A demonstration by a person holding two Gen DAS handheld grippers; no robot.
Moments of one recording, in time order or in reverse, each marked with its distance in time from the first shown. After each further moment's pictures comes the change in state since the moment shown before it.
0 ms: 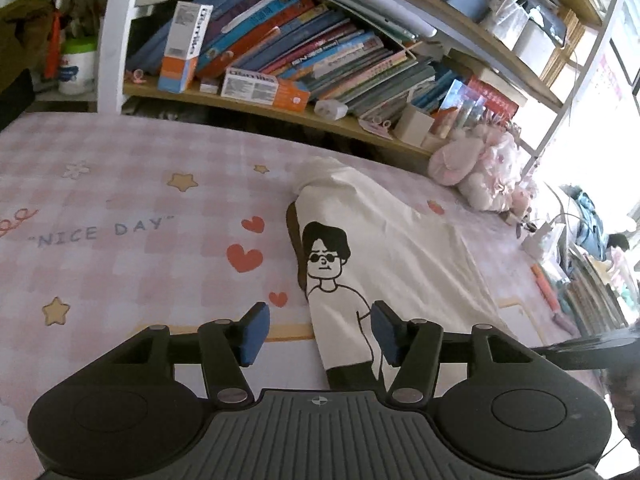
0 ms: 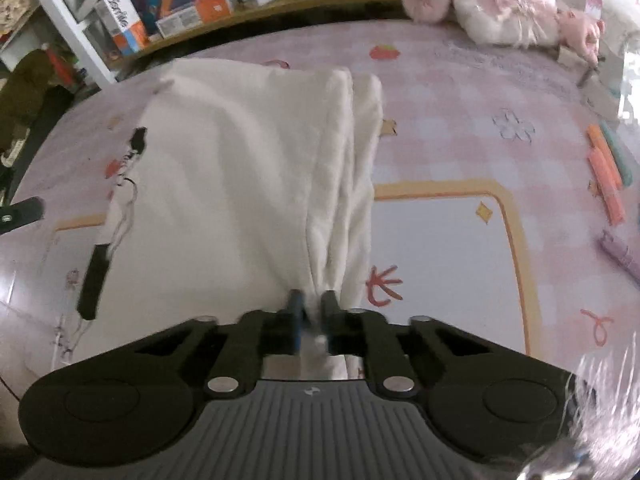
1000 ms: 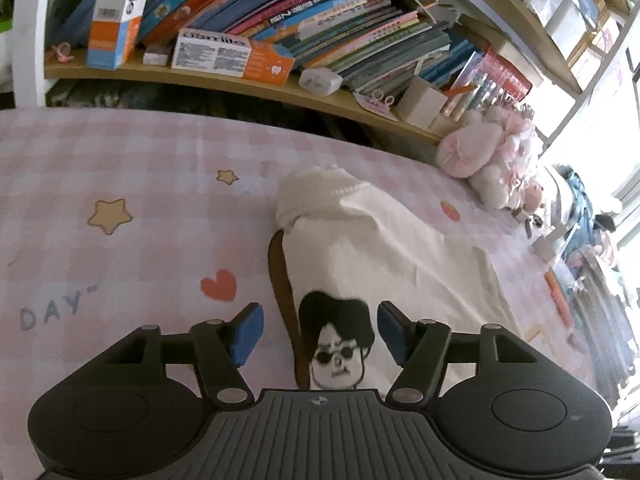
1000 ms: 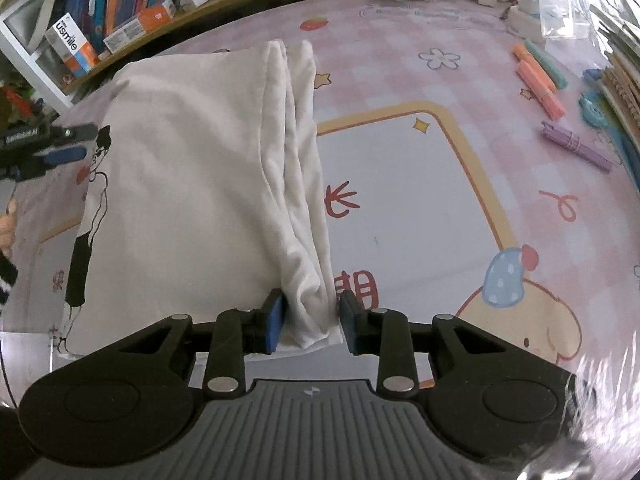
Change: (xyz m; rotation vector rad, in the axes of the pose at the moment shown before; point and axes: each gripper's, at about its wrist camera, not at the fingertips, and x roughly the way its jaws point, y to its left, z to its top) left arm 0.113 0.019 0.066 0.005 0.117 -0.082; right arm -0.011 -0.007 -0.052 0.185 0.050 -0.106
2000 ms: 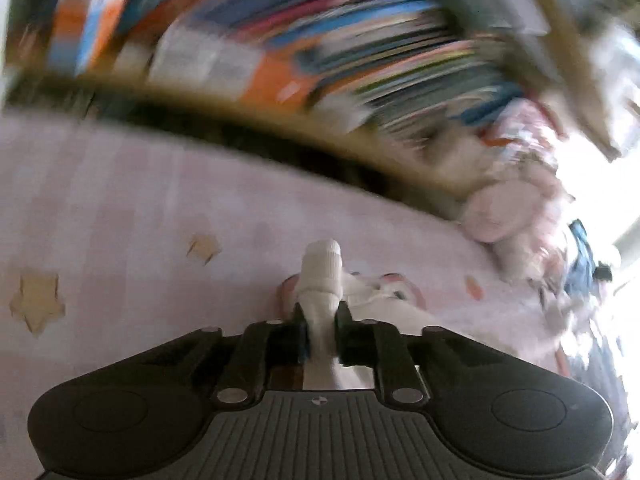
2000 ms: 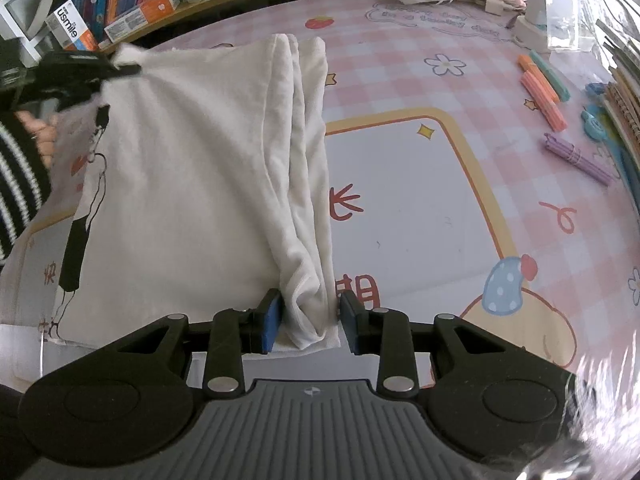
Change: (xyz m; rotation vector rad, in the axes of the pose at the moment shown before) left arm 0.077 0.030 0.061 -0.164 -0.047 -0.030; right arm 0.003 0.006 -0.001 -0.020 0.005 -0.021
